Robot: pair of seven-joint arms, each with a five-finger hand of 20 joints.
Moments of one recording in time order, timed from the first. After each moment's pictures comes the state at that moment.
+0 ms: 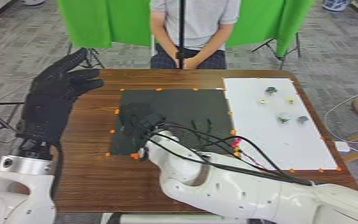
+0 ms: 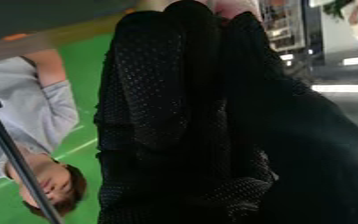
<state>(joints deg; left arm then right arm) 124.7 -43.1 -95.8 -135.9 44.8 18.4 20.4 -49.4 -73.4 10.9 -91.2 -125.3 13.6 34.4</state>
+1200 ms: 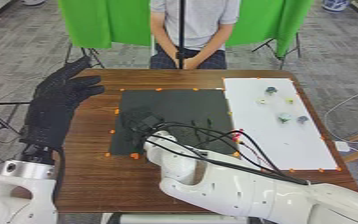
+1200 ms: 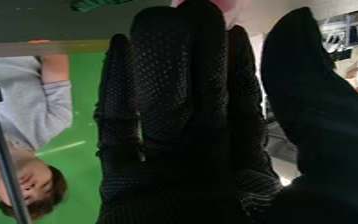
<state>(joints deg) 126.2 -44.1 -95.5 -135.7 44.9 18.3 20.3 -50.0 -74.8 12.4 -89.4 -130.4 2.4 34.6</state>
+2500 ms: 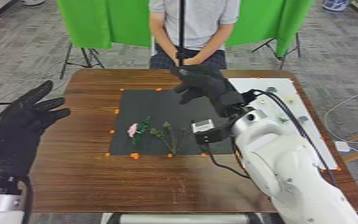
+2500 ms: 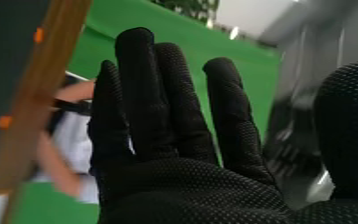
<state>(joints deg) 146.8 -50.8 -109.9 -140.2 46.4 20.1 20.7 -90.0 -67.1 69.4 -125.7 -80.2 1.6 22.5</state>
